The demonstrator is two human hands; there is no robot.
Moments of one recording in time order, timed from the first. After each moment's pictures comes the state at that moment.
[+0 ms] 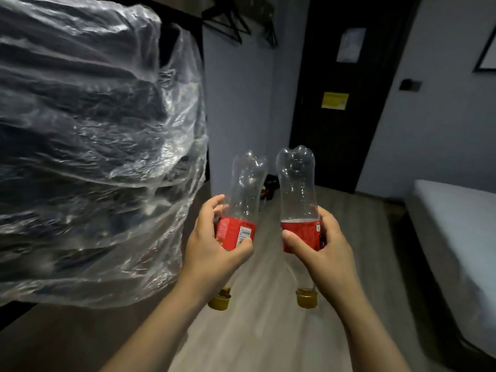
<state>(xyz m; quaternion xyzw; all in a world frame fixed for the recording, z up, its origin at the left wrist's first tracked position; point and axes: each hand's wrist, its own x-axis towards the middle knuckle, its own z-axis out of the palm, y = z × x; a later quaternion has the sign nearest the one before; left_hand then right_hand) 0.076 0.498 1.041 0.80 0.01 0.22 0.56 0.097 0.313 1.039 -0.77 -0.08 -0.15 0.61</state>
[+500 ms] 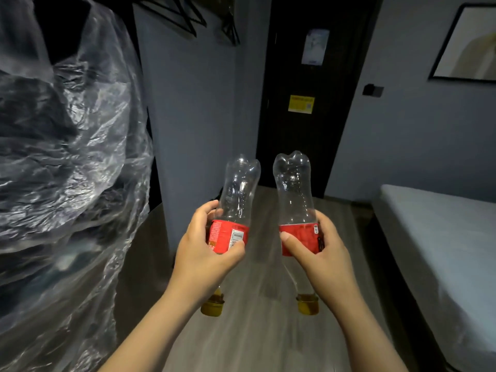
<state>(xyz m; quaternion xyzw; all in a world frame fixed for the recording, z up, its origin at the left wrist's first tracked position) 0.317 0.459 1.039 0.78 -0.03 0.18 0.60 0.314 0.268 1.040 -0.78 0.00 -0.18 0.60</state>
